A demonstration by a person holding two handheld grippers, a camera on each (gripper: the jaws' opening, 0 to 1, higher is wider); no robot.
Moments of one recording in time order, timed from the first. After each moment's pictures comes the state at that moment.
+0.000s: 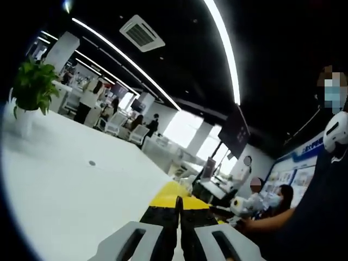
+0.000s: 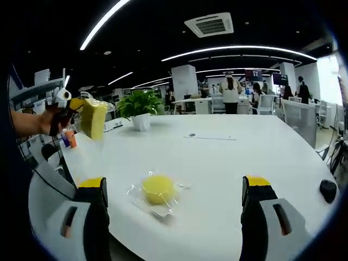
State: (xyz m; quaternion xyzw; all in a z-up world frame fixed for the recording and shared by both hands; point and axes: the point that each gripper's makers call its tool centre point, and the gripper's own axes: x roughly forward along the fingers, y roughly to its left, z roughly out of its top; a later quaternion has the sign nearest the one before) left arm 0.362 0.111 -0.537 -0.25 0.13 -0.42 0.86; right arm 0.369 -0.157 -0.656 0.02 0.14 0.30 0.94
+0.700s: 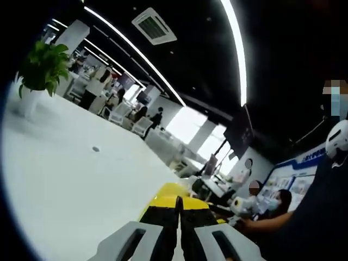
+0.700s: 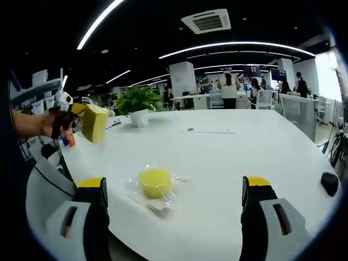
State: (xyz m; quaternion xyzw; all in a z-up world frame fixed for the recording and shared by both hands) left arm 0.372 0.117 -0.568 -0.29 0.16 -0.41 0.85; right arm 0.370 -0.162 -0.672 0.03 0.16 0.30 0.94
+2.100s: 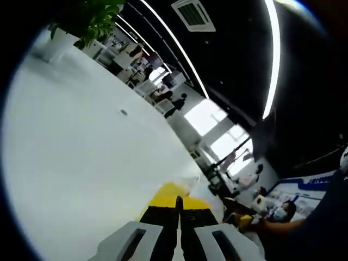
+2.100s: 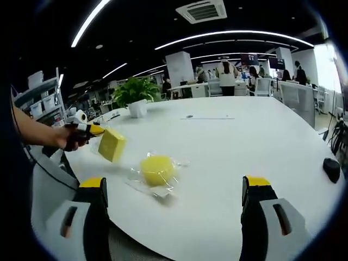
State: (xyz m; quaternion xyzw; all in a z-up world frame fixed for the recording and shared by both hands) left arm 0.410 0.133 -0.681 -0.35 0.25 -0.36 0.83; right arm 0.358 -0.161 -0.693 0.04 0.21 0.29 0.93
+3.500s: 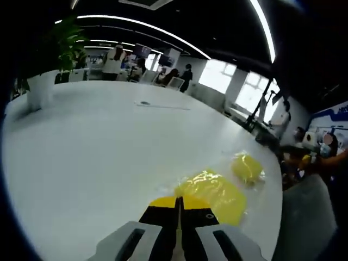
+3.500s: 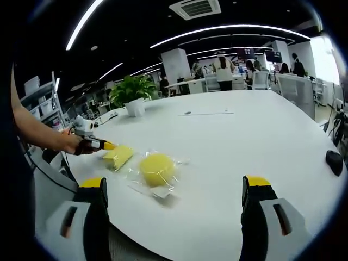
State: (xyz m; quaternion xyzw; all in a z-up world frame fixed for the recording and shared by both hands) left arm 0.448 0.182 -0.775 -0.09 0.30 -0.33 0.89; right arm 0.365 -0.157 -0.702 0.05 0.22 0.29 0.93
